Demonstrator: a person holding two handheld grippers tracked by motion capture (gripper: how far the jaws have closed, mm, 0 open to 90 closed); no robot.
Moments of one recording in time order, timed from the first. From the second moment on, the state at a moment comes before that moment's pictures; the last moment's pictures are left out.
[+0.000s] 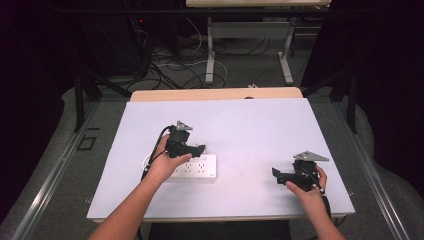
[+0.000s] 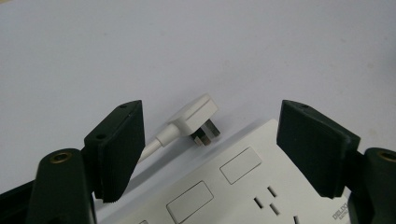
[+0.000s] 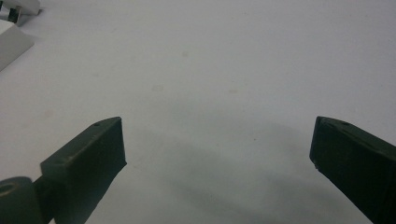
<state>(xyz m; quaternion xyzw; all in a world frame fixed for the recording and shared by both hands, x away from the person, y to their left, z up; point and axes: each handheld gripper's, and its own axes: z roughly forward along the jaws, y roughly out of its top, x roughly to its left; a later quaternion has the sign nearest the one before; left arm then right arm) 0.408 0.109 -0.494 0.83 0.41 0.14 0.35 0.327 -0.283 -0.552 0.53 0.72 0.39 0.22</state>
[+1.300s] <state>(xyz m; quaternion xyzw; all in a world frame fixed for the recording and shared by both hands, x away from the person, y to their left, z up) 0.388 0.123 -0.477 0.81 0.41 0.12 0.41 0.327 -0.282 -0.553 0.53 0.72 0.39 0.22</state>
